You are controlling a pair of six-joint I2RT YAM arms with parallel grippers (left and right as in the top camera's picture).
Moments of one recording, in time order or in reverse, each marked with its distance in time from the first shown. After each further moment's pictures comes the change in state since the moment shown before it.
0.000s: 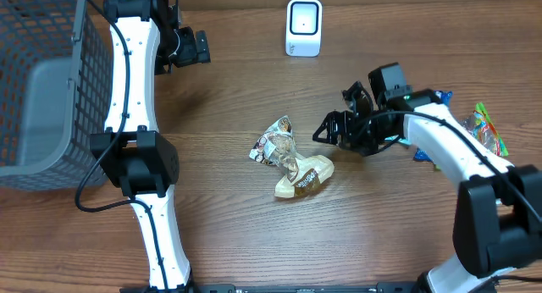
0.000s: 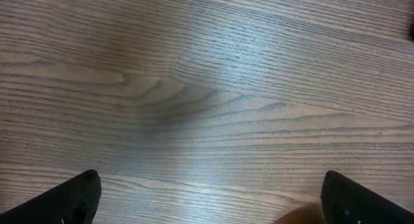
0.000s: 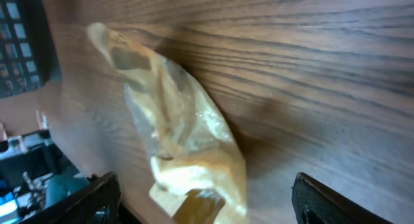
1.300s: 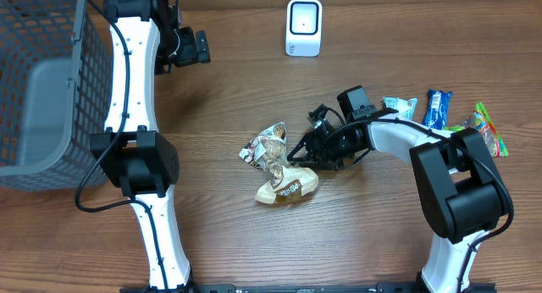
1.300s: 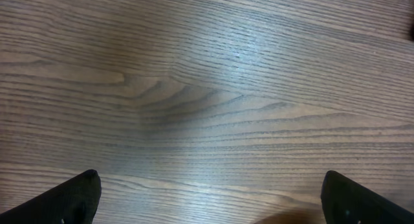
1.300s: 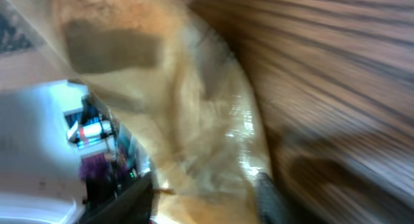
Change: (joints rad) left arm 0.000 0.000 0.000 0.000 0.000 0.000; right arm 0.106 0.224 -0.055 0.252 -0.312 0.047
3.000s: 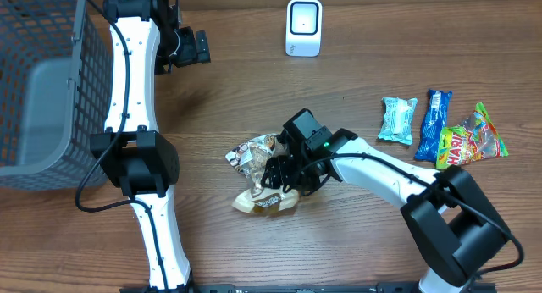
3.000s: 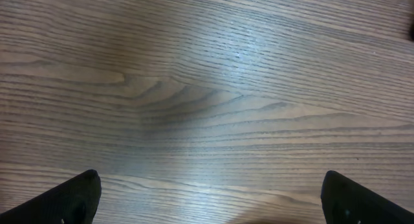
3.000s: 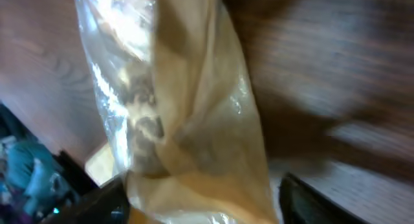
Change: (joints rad) left arm 0.000 0.000 0.000 0.000 0.000 0.000; right arm 0.333 -0.159 -0.001 -0.057 0.471 0.278
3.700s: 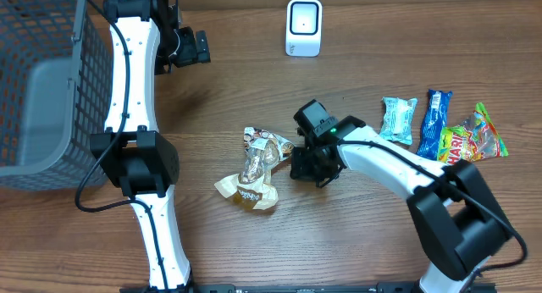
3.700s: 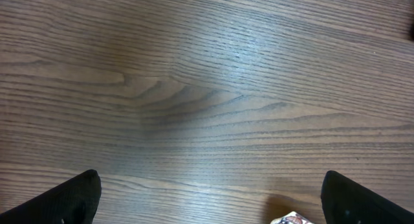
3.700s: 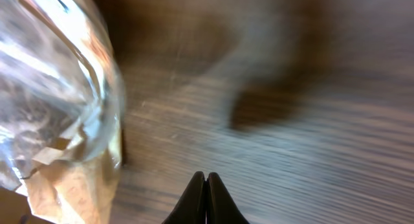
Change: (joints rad) left arm 0.000 0.000 0.000 0.000 0.000 0.000; right arm -0.064 -0.002 0.091 -0.248 0.251 -0.038
